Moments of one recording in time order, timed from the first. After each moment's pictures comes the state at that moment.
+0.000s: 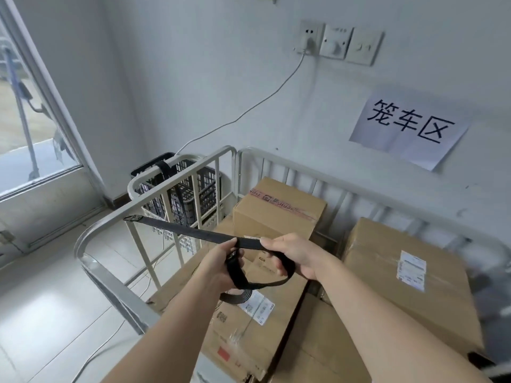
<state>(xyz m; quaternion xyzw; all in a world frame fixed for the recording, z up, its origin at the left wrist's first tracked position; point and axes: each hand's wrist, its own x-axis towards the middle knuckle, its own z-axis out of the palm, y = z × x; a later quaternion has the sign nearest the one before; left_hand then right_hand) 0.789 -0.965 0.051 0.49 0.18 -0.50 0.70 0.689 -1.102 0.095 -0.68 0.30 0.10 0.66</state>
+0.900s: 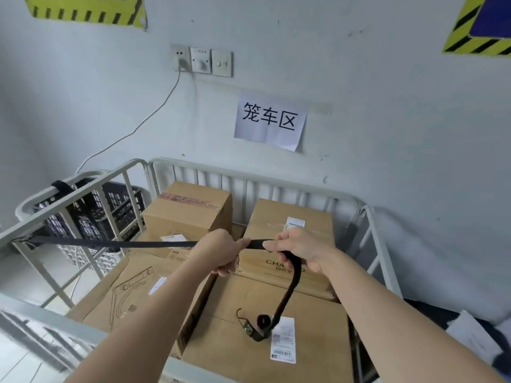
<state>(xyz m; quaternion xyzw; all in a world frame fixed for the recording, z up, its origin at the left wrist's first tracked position) 0.534 -1.057 0.134 0.85 -0.35 -0.31 0.24 0.381 -1.172 0.142 -0.69 0.36 -0.03 0.63</state>
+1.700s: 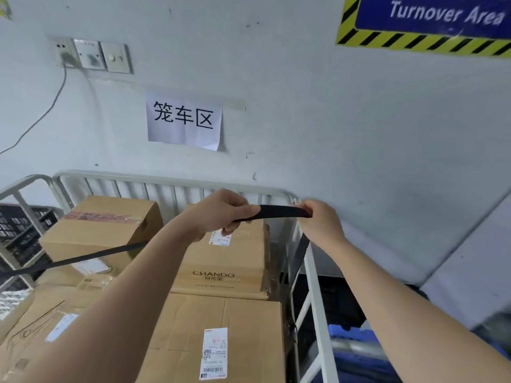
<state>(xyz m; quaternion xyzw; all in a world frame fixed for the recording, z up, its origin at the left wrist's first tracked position) 0.402 -1.206 0.203 0.63 -0.58 -0.38 0.35 0.201 -1.321 0.149 -0.79 0.51 -0.26 0.23</state>
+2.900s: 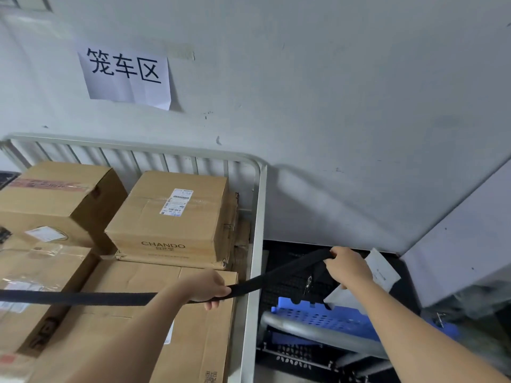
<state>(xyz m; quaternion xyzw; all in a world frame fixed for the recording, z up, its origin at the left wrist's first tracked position) 0.262 -1.259 0.001 0.71 -0.53 -0.47 -0.01 -0.020 -1.405 0.013 -0.71 0.66 0.02 0.23</state>
